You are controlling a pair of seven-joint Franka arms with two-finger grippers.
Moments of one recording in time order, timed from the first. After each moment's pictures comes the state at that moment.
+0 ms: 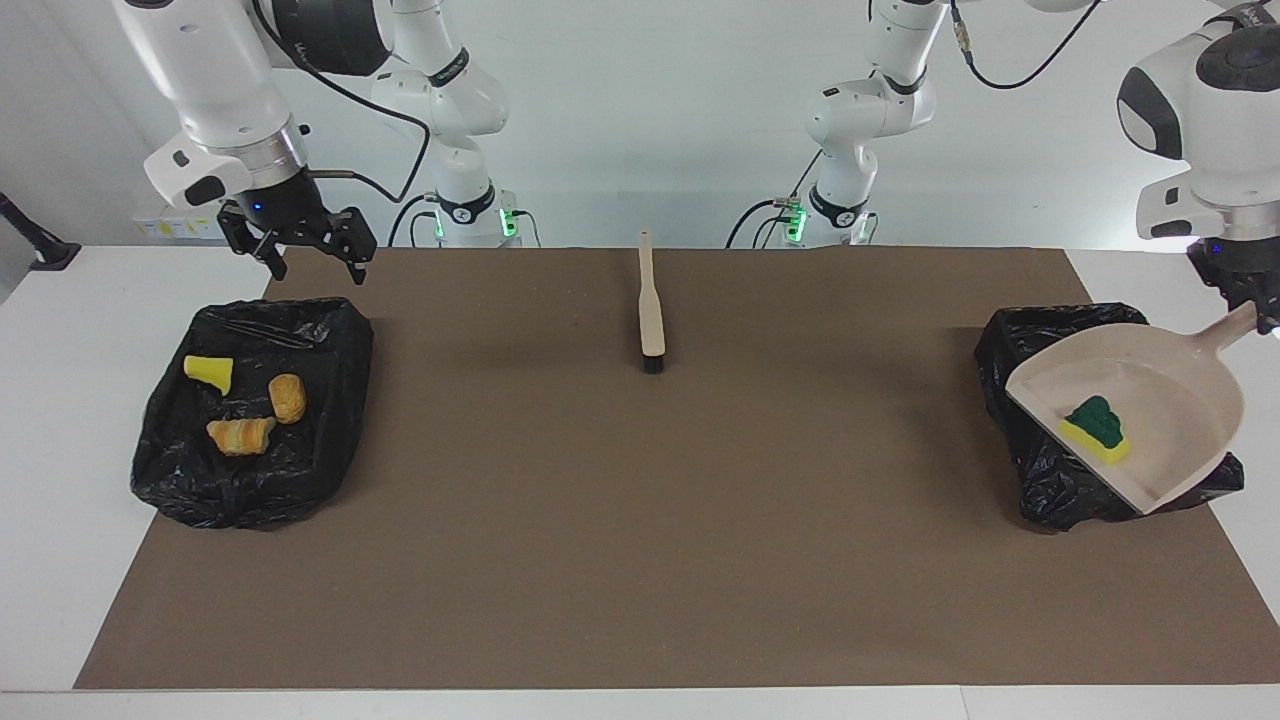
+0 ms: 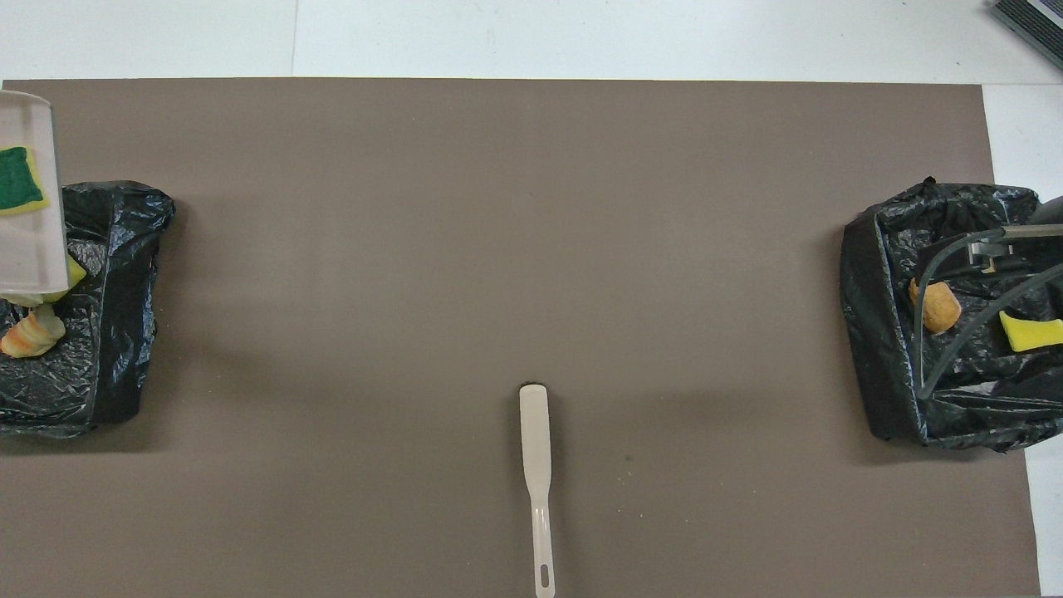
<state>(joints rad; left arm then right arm) 0.14 0.08 -0.07 -1.61 0.50 1.85 1.14 -0.10 0.01 0.09 -1.57 -0.06 1.56 0.03</state>
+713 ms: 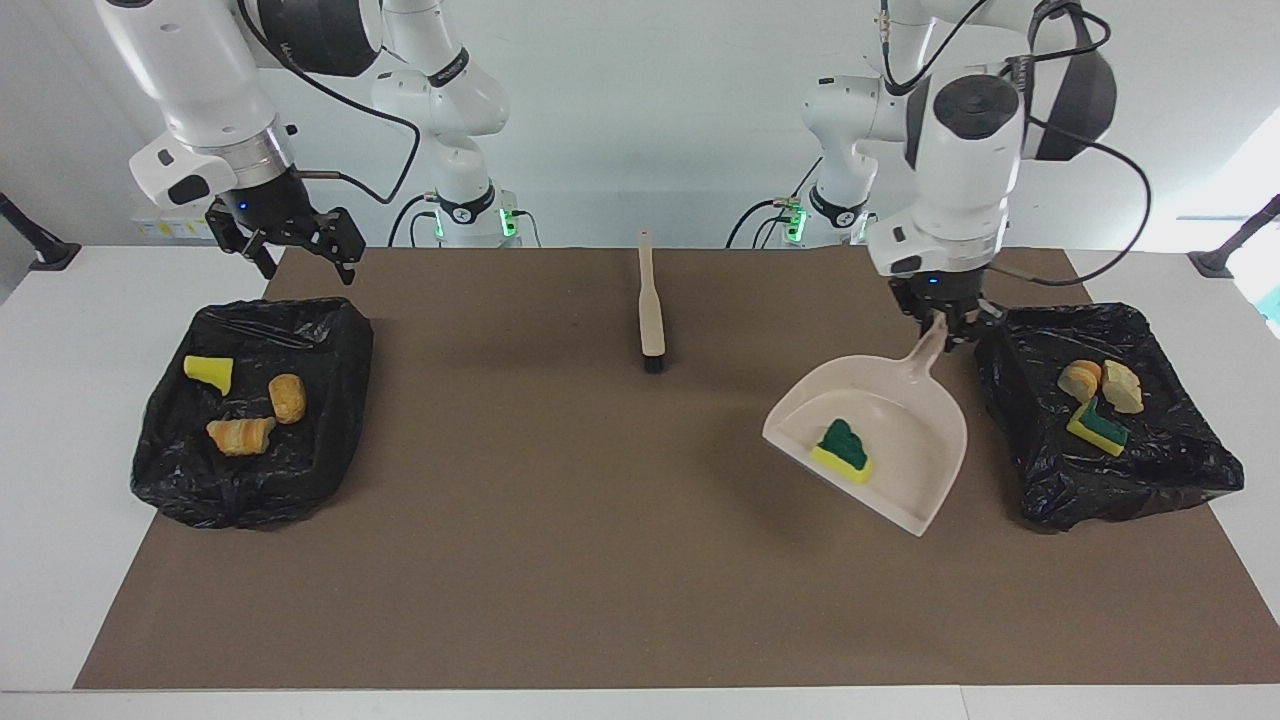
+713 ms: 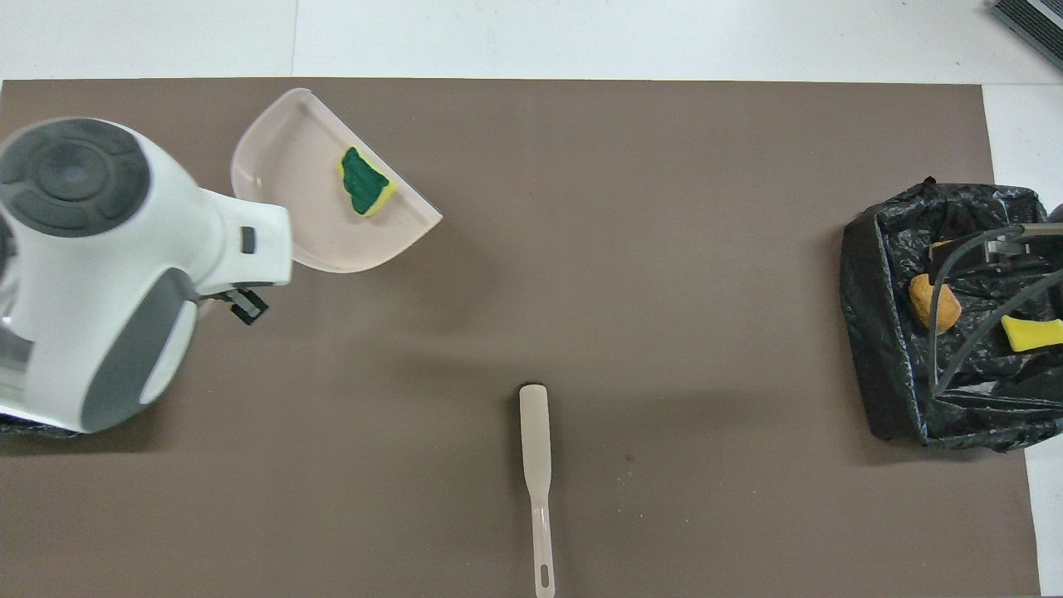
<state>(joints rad) -0.31 0.06 -0.08 -1.78 0.23 1.78 0.29 -0.12 0.01 0.09 -1.57 -0.06 1.56 0.03</state>
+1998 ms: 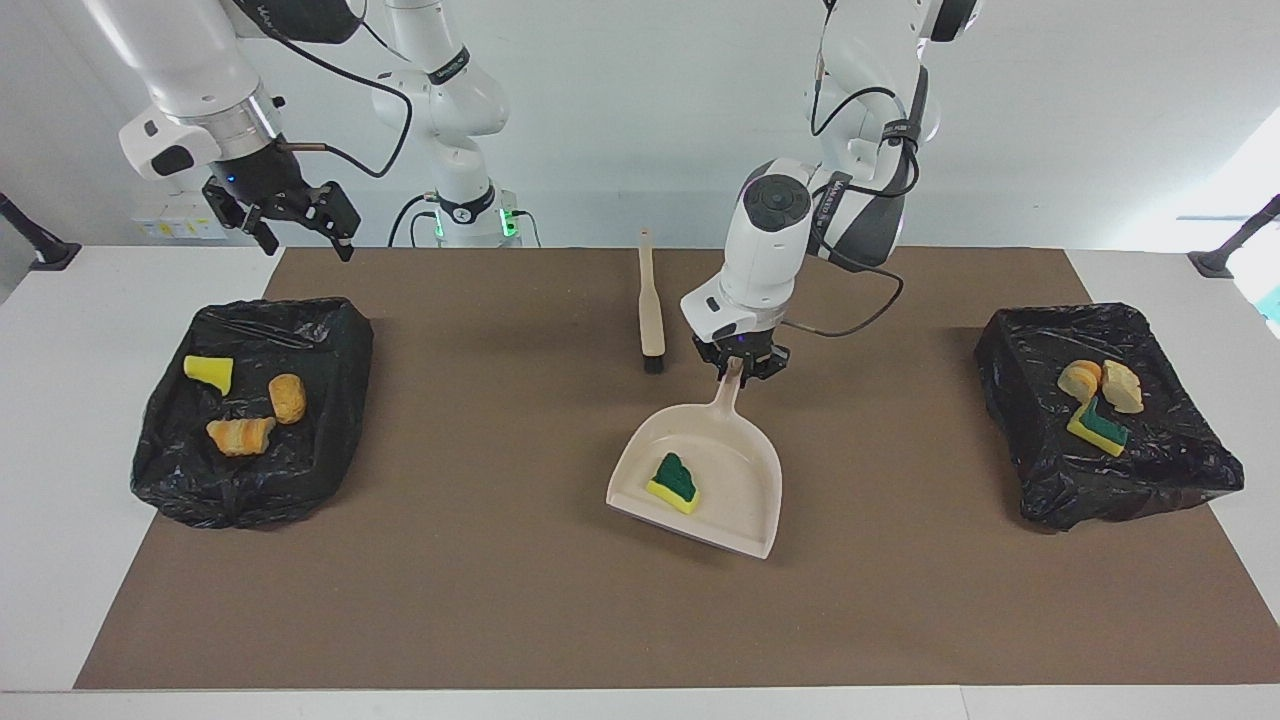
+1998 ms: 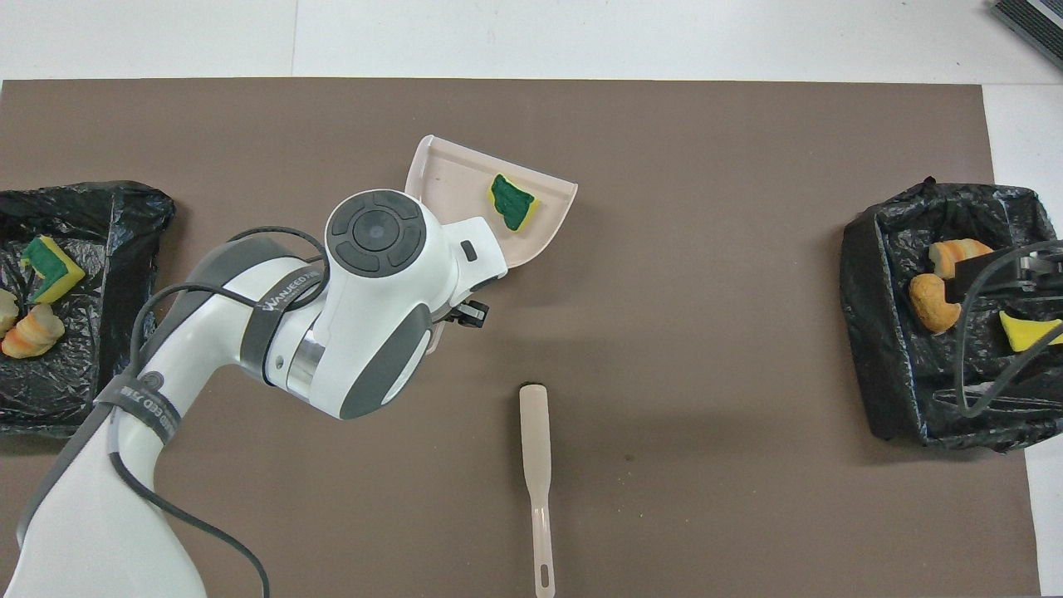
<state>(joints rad) -0.41 0.21 -0.03 -1.74 0.05 1.93 0.03 -0.12 -0.04 0.06 -1.58 0.00 1.51 0.06</state>
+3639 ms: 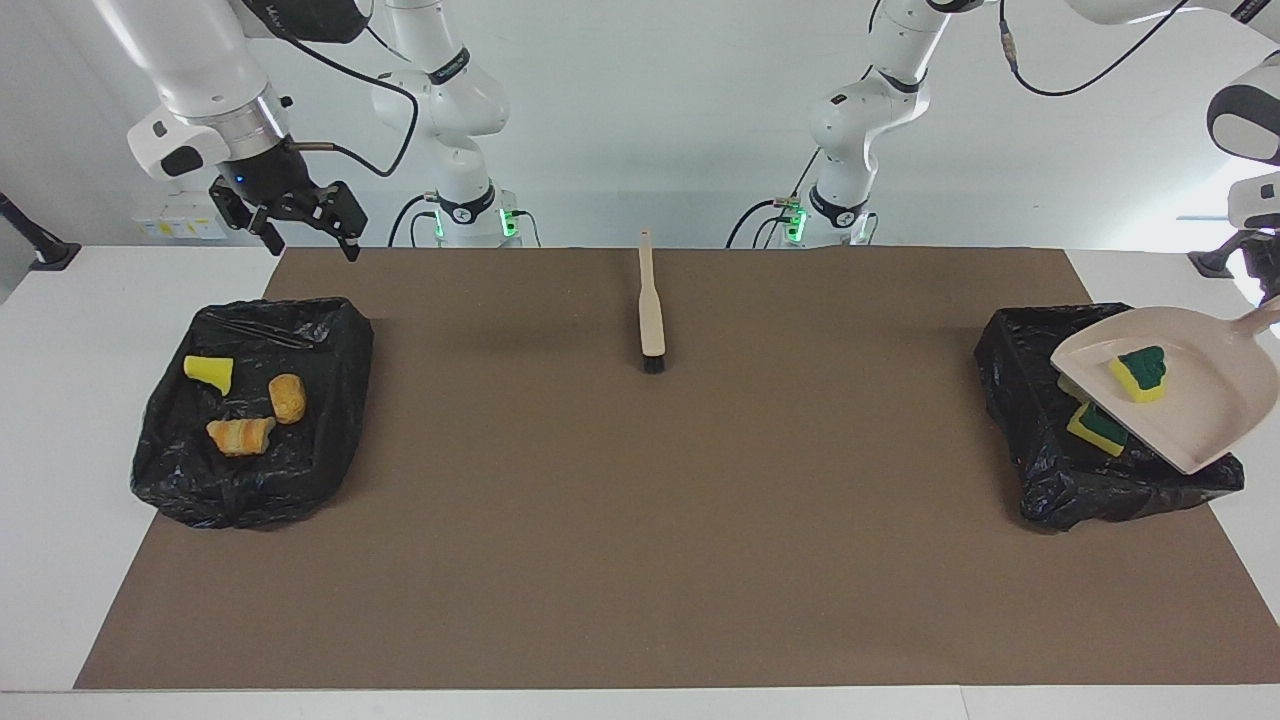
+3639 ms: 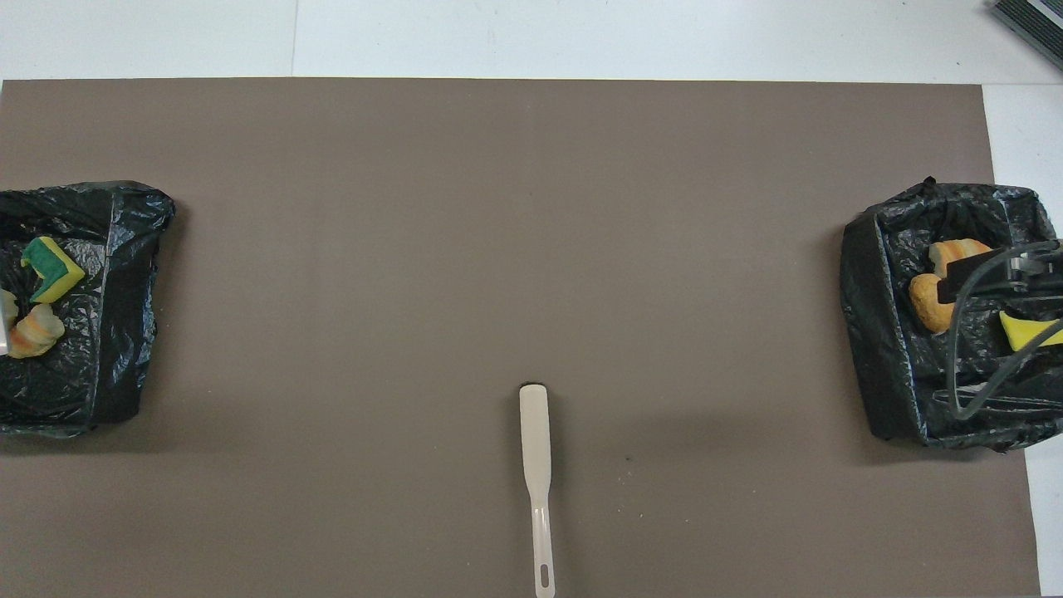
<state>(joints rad) 0.40 0.16 -0.03 -1.63 0.87 2.02 1.61 -0.11 -0.04 0.06 -1.58 0.00 1.51 0.06</state>
